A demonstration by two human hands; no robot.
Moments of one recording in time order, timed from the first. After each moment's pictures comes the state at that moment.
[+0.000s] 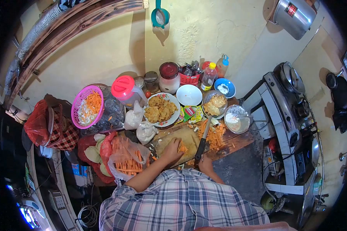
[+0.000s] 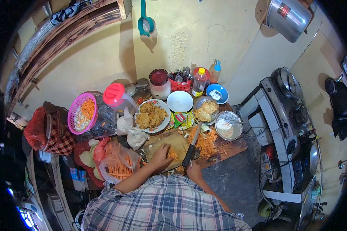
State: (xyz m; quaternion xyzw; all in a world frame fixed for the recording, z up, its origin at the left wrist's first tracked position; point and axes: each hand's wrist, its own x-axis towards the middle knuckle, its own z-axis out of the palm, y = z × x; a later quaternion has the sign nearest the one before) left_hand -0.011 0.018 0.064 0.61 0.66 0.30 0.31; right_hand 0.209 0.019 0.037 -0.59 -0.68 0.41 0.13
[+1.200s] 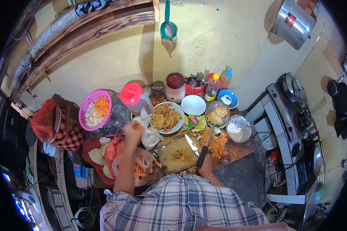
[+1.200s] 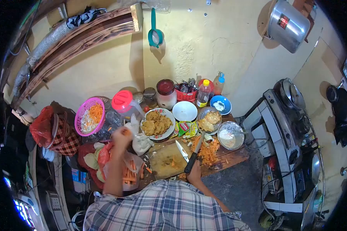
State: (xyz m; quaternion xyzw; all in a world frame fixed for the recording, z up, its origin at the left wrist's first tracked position) left_hand -0.176 0.027 0.153 0.45 0.76 0.47 0.06; right_hand 0.193 0.038 0.029 -0.54 -0.77 0.27 0.21
